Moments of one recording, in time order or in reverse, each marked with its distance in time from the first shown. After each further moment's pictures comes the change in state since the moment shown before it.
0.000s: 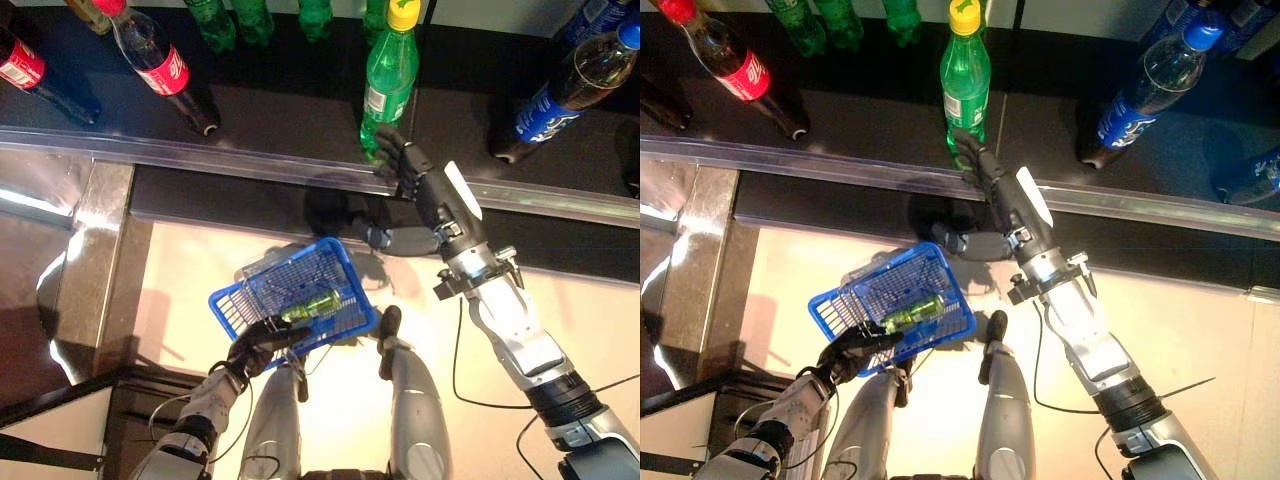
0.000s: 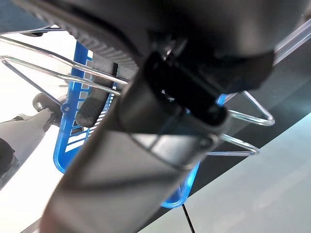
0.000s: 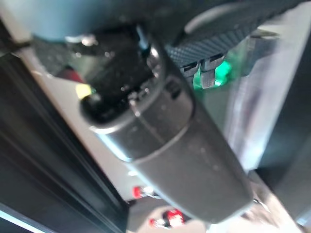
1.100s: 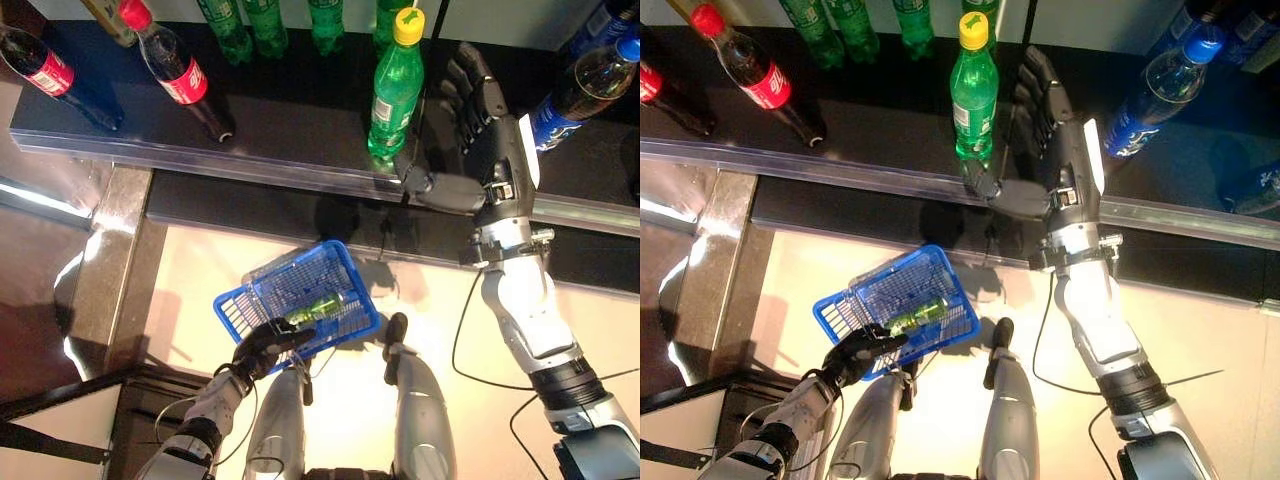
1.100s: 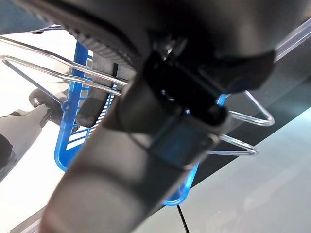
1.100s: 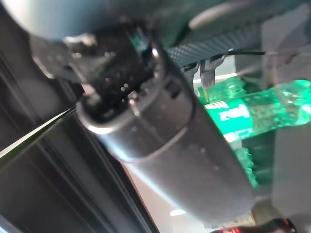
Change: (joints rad) left arm 0.004 -0.021 0.000 -0.007 0.007 0.010 -0.001; right arm -0.104 0.006 -0.069 0.043 0.084 -0.010 -0.164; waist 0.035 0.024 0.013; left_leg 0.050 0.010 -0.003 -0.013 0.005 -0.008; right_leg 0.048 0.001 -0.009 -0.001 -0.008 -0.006
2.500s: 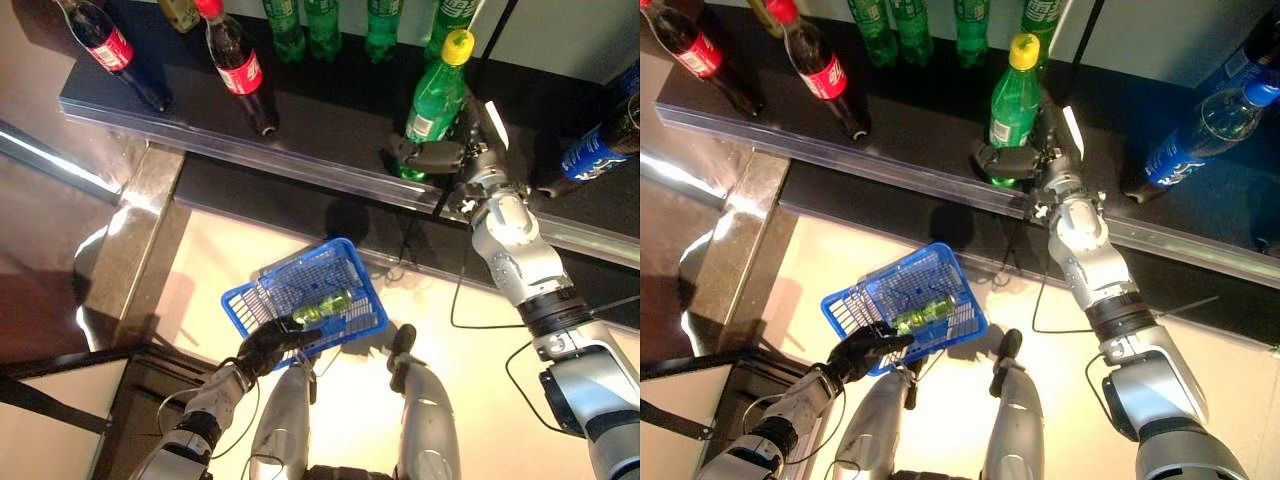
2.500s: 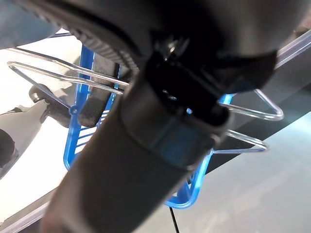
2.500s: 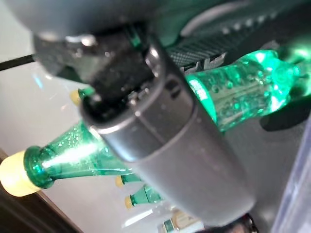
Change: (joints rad) left arm -0.015 0.019 -0.039 -0.047 0.025 0.066 0.000; right arm -0.351 0.009 0.115 0.405 0.255 0.273 0.083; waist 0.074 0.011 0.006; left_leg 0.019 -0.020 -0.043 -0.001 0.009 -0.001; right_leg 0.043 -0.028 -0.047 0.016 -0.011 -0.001
